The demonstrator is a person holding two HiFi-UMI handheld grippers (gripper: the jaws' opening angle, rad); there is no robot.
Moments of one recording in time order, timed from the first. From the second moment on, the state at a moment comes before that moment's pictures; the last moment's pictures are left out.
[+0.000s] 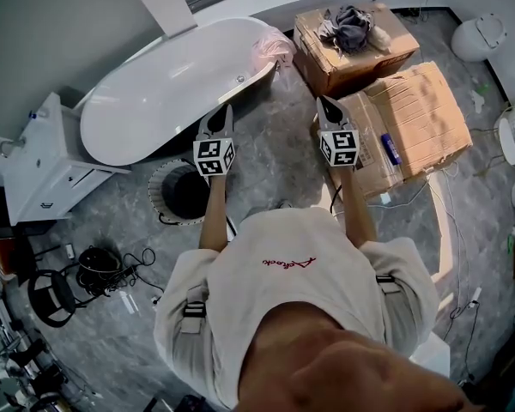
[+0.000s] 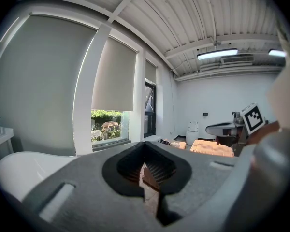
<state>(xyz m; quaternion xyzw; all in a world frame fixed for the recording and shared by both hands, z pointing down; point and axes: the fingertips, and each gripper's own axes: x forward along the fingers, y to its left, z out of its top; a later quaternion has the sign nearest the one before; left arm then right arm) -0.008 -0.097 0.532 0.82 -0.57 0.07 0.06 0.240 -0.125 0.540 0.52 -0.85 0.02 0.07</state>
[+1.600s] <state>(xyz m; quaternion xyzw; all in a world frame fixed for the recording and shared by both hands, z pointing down) 0.015 -0.190 0.555 0.83 -0.55 0.06 0.06 0.256 -0.203 0.566 0.52 -0.85 0.02 0.10</state>
